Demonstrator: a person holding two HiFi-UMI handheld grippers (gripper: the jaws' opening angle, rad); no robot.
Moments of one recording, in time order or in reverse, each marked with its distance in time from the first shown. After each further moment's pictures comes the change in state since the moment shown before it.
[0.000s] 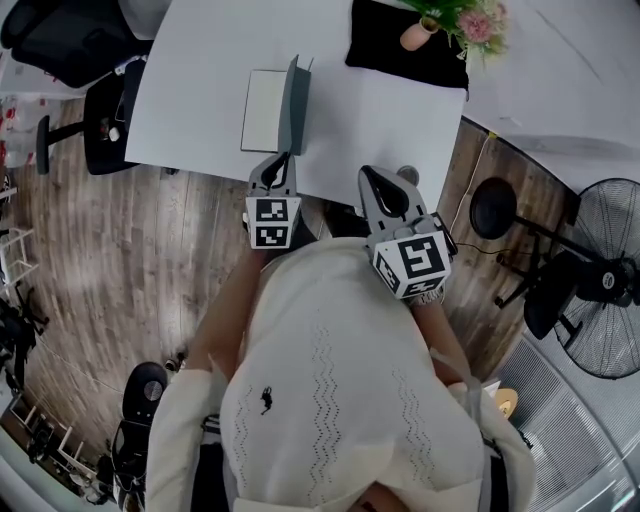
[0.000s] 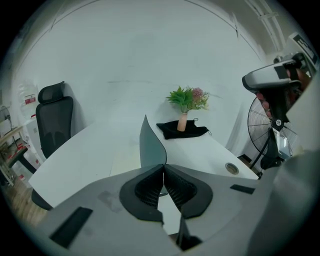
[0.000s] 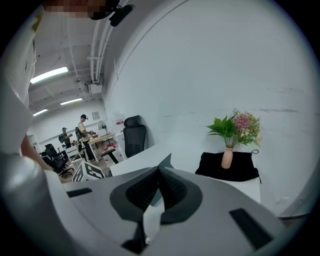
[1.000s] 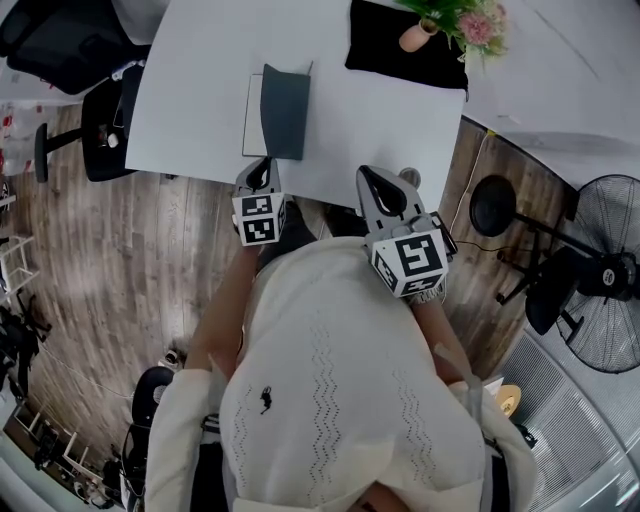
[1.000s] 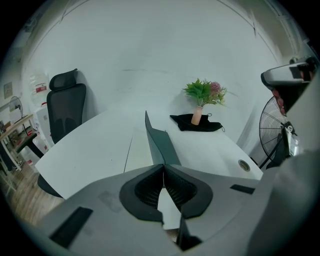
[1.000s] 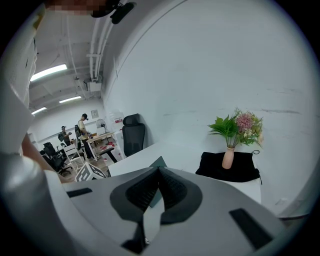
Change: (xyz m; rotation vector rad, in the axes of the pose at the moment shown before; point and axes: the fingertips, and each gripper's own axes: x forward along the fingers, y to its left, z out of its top) left arm 0.005 0.049 -0.032 -0.110 0.074 0.081; right arm 0.013 0.003 0.002 -0.008 0.016 -0.013
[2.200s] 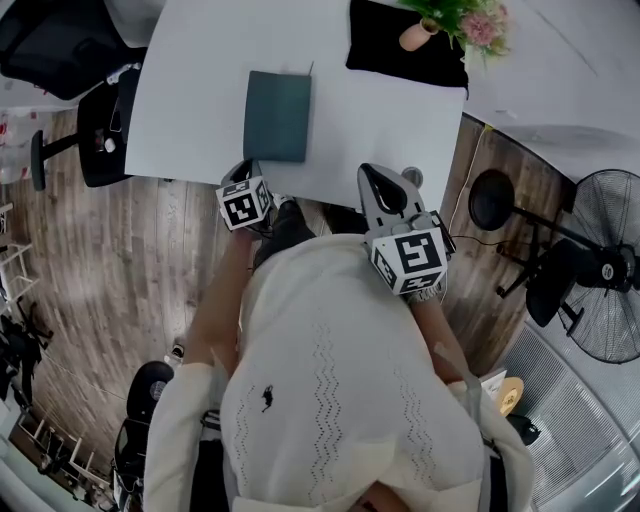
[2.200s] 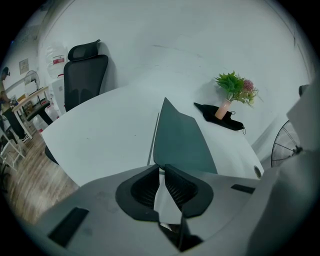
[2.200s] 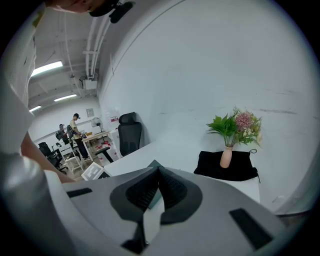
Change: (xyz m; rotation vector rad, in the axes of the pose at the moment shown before) left arm 0.022 0.062 -0.044 -0.236 0.178 0.080; right arm 0.011 0.002 -0.001 0.010 0.012 -0.047
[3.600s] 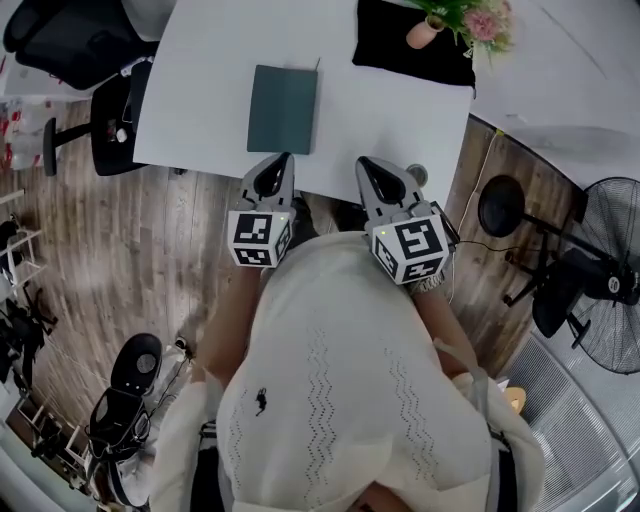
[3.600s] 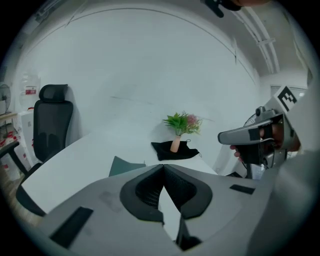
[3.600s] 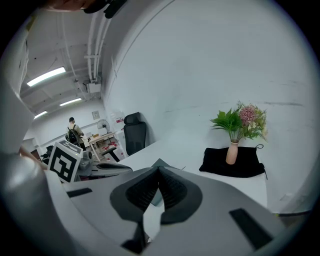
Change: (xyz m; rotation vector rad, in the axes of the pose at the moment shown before) left arm -0.119 -0.128 0.079 0.267 -0.398 -0.288; right arm 0.001 0.001 -0.008 0.018 0.010 0.079
